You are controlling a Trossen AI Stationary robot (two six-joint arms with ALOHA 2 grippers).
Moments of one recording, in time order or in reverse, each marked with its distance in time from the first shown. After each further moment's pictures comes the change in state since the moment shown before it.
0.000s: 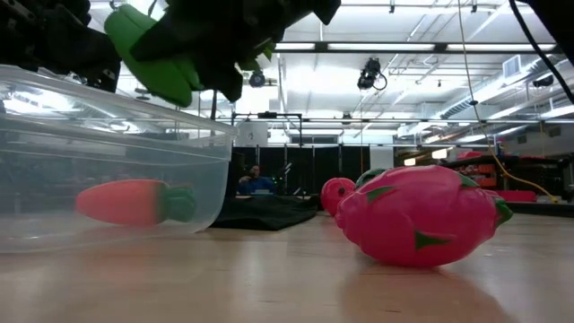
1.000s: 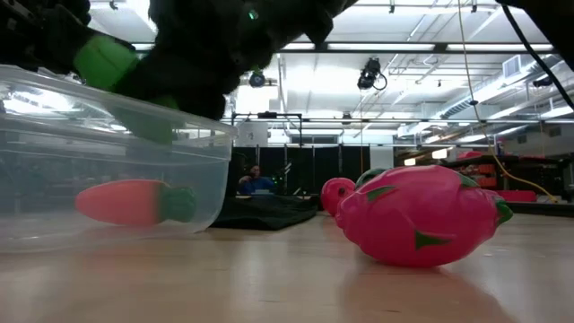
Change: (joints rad) left arm 0.000 0.000 0.000 0.000 0.000 0.000; right arm 0.025 0.089 0.000 0.077 0.038 -0.118
